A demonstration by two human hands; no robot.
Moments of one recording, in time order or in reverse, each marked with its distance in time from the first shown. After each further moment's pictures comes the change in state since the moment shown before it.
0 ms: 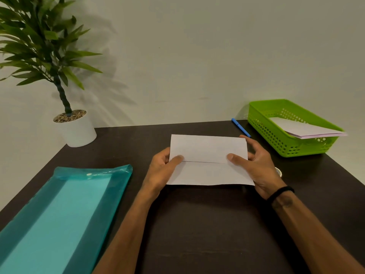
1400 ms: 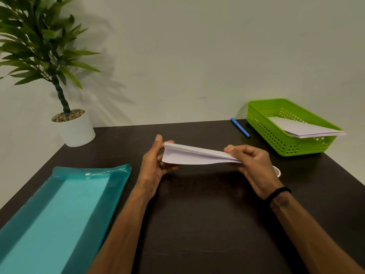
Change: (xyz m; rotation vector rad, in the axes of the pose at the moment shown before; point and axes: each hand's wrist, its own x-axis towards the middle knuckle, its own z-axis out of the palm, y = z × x) left_hand 0.000 0.006 -0.010 -0.465 0.059 -0.100; right_hand 0.002 0.001 0.004 0.052 0.017 0.015
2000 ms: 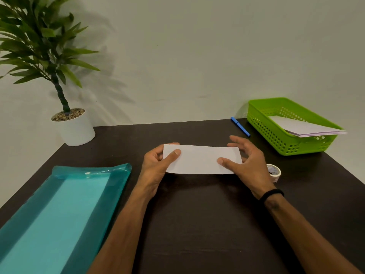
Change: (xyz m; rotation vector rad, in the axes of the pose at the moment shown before) left_hand 0.002 -0.006 0.000 0.154 0.022 0.032; right_hand -0.002 0.010 0.001 -0.479 0.011 -0.263
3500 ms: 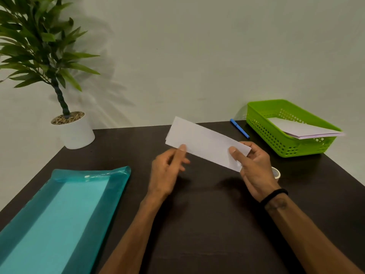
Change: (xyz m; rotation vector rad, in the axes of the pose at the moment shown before) left_hand -0.016 -0.002 0.021 0.412 0.010 0.346; right_hand 0.007 0.002 0.004 0.587 0.112 0.163
